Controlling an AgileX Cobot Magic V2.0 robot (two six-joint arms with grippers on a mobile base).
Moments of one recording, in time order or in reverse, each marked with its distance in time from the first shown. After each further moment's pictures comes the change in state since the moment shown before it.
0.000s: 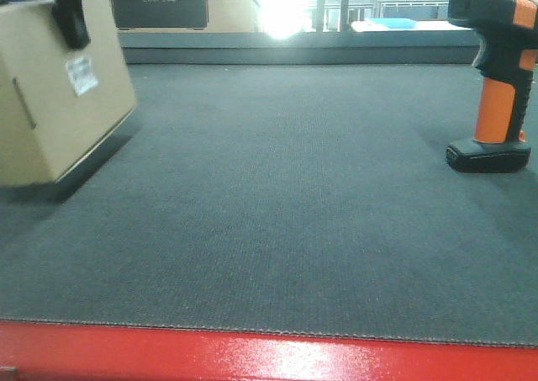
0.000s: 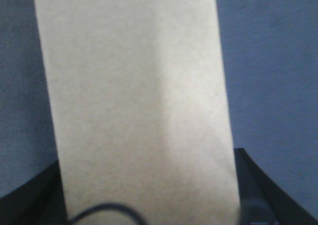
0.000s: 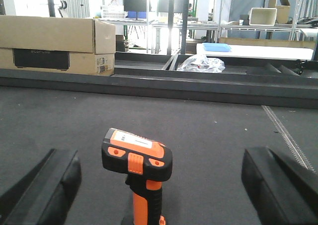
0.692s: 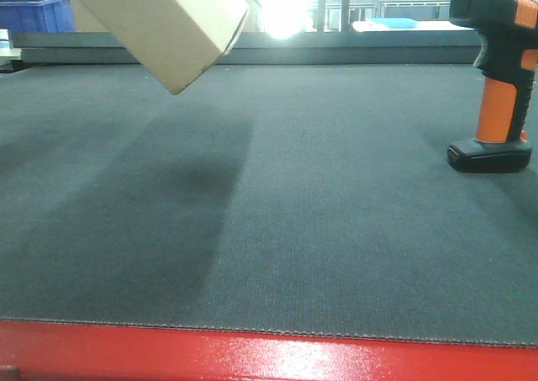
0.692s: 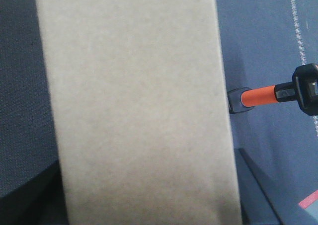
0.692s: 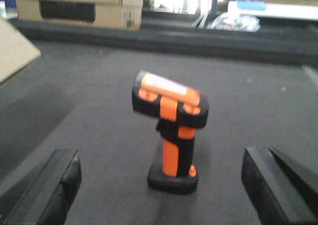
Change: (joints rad) left arm 0.002 -0.072 -0.006 -0.546 0.004 -0.002; right arm 0.107 0.071 0.099 0.000 0.000 0.000
